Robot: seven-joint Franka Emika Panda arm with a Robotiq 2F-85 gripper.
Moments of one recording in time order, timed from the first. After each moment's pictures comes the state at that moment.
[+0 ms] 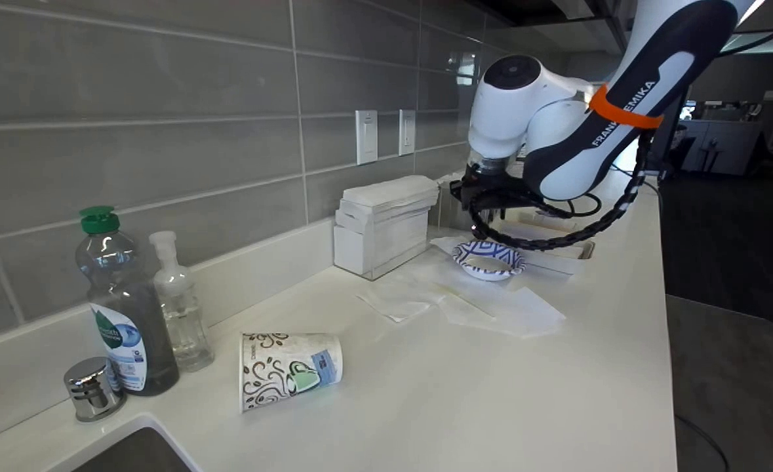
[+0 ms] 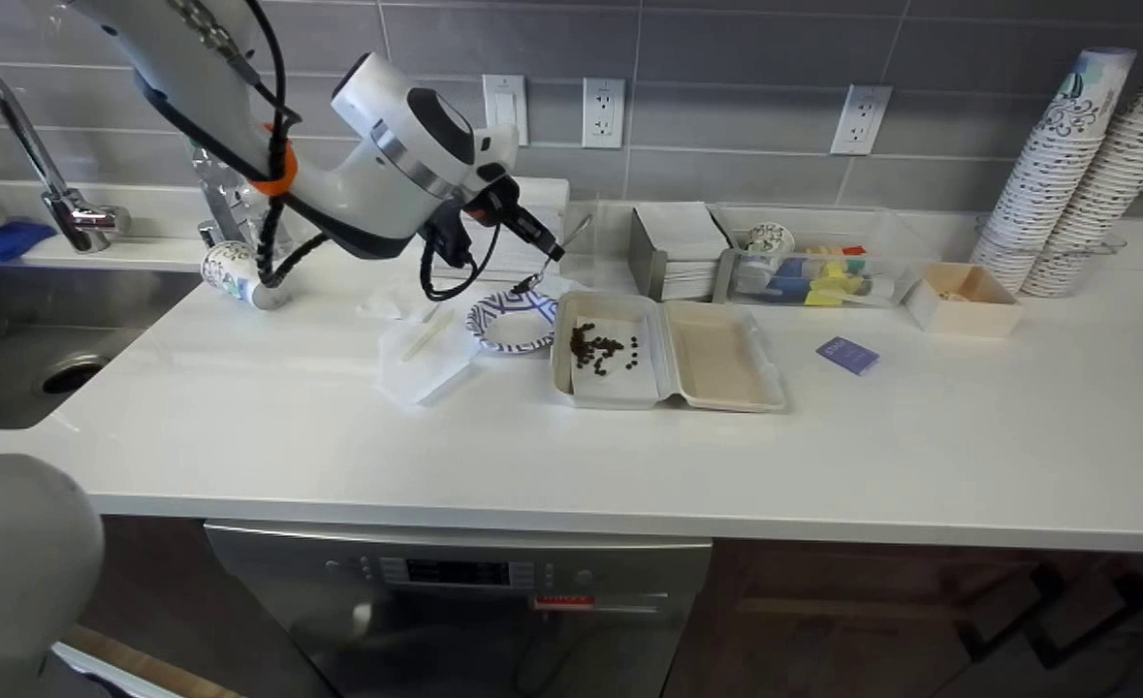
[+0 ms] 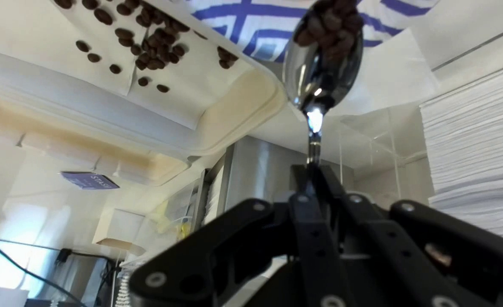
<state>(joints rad) 0.72 0.41 -0.88 -2.11 -0.78 2.88 1.35</state>
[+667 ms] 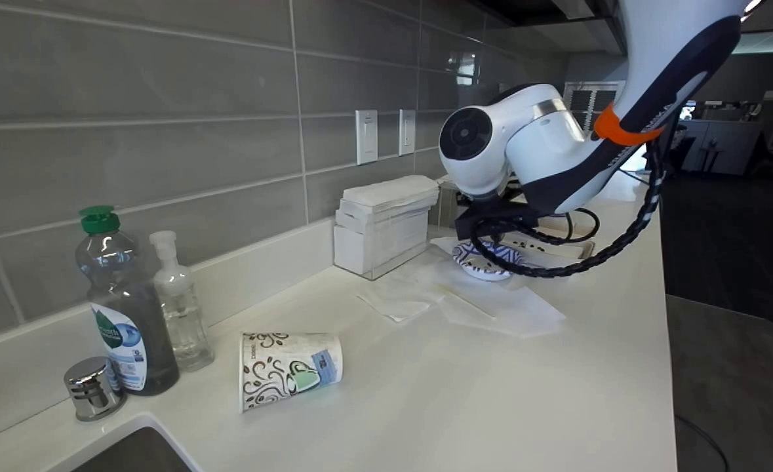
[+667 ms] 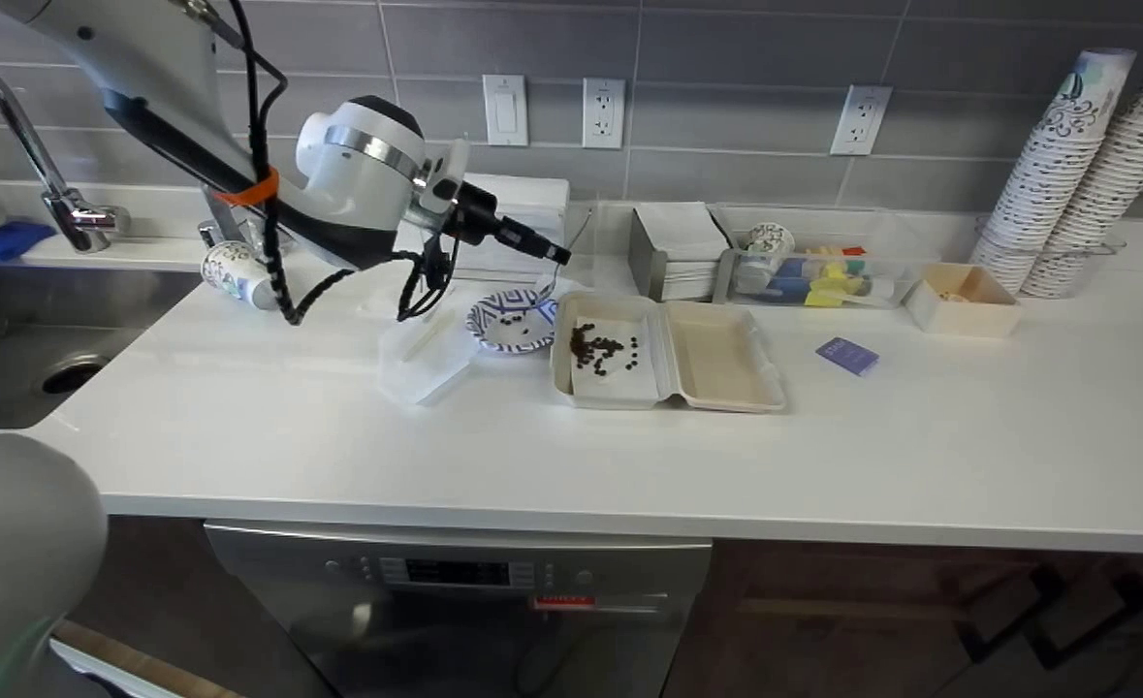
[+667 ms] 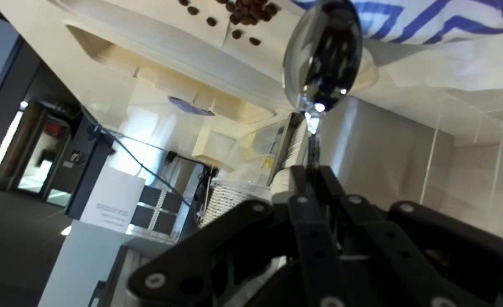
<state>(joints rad) 0.87 0.48 -0.92 -2.08 -1.21 2.49 1.84</state>
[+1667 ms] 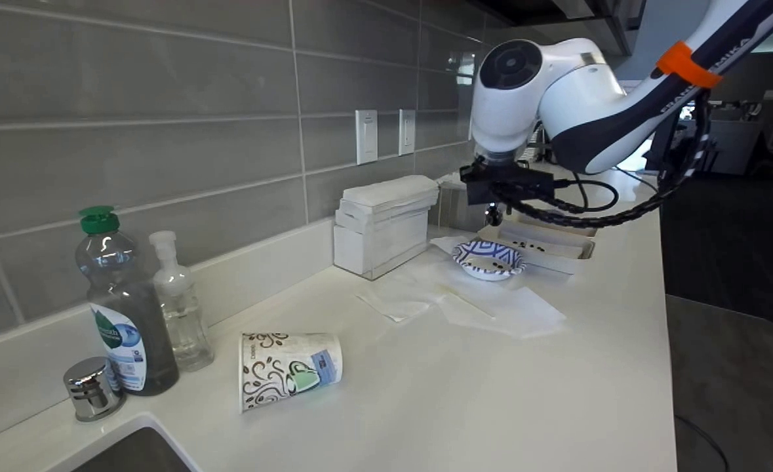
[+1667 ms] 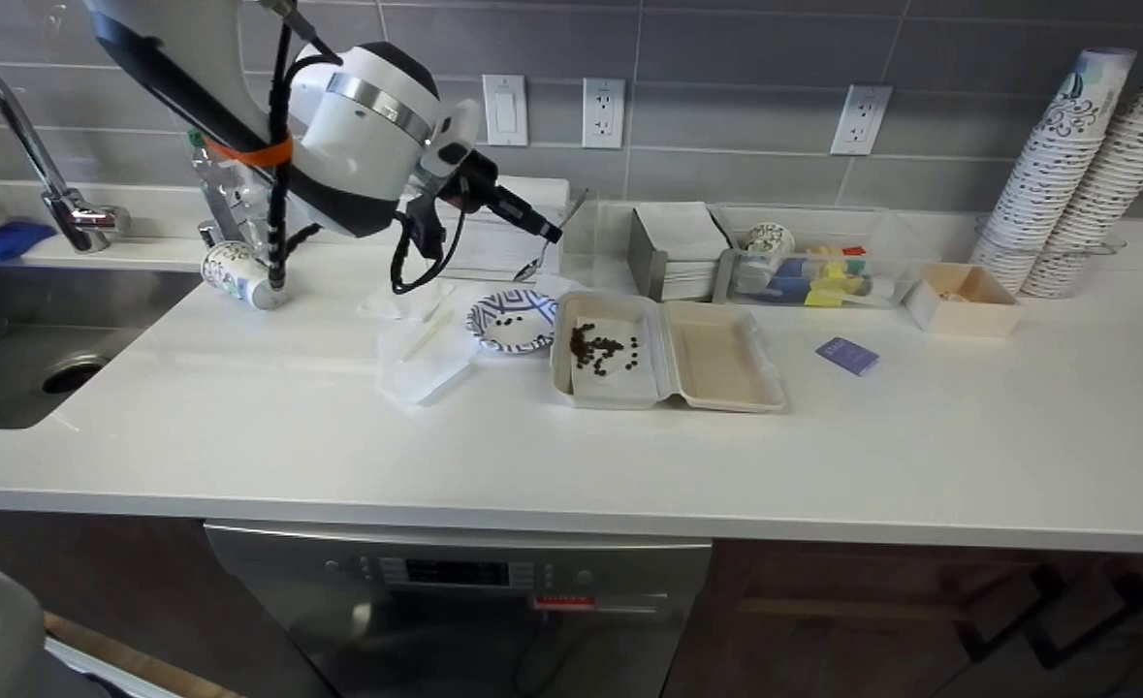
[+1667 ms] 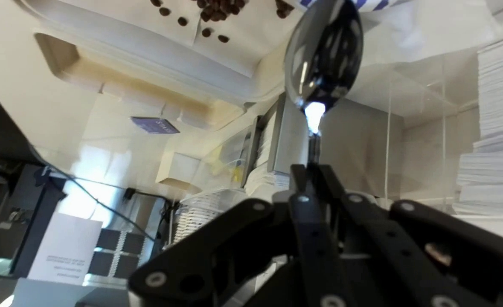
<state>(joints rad) 0.10 0.16 -0.15 -2.13 -1.36 2.49 1.77</state>
